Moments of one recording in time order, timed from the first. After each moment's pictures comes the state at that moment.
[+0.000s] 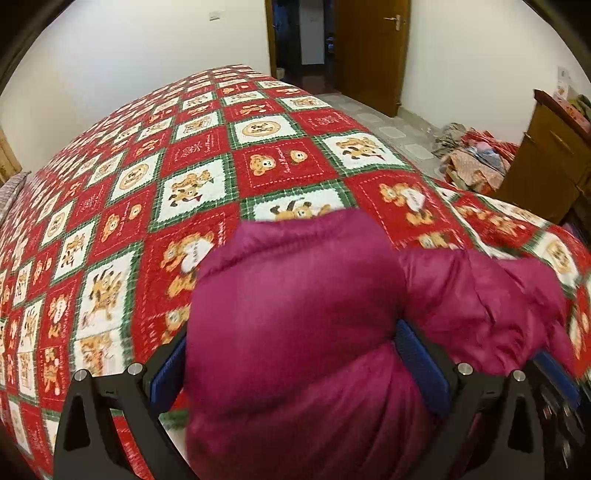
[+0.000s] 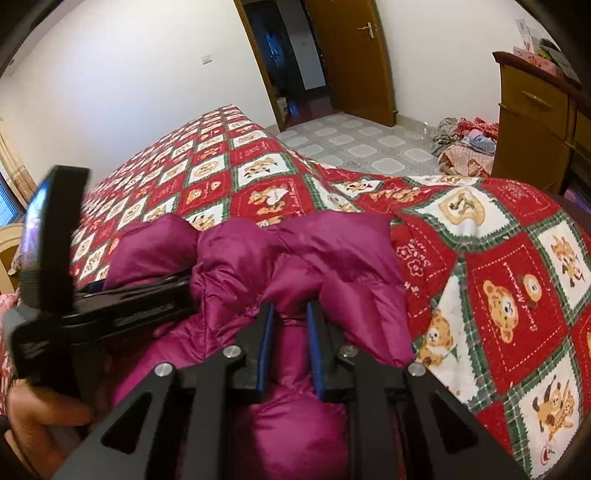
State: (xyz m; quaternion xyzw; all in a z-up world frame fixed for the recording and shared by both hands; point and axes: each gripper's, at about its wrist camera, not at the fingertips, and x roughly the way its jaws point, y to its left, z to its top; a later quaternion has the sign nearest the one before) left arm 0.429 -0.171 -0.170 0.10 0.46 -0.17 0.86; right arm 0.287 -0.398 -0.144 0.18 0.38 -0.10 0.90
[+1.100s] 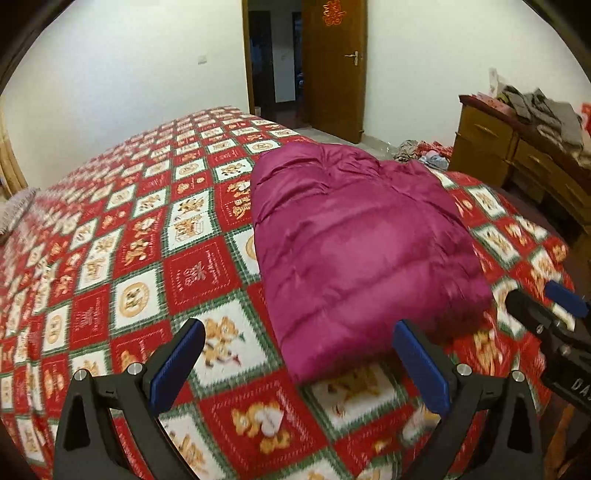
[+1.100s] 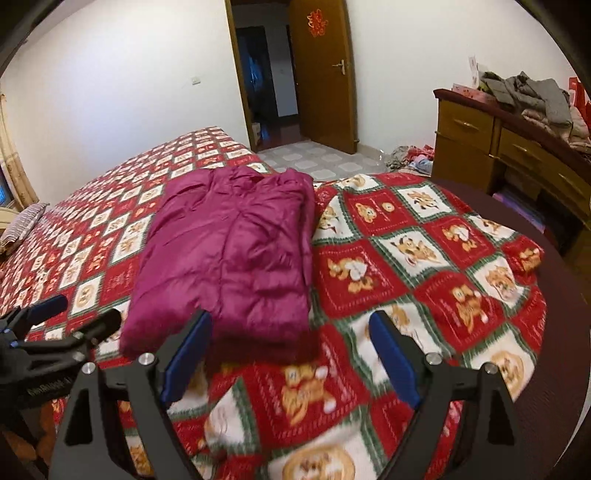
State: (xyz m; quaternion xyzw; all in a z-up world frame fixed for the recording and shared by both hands) left arm 0.186 -0.051 -0.106 0.11 0.38 -0.22 0.89; right arm 0.078 -0.313 -0.089 0.13 0.34 -0.18 0.91
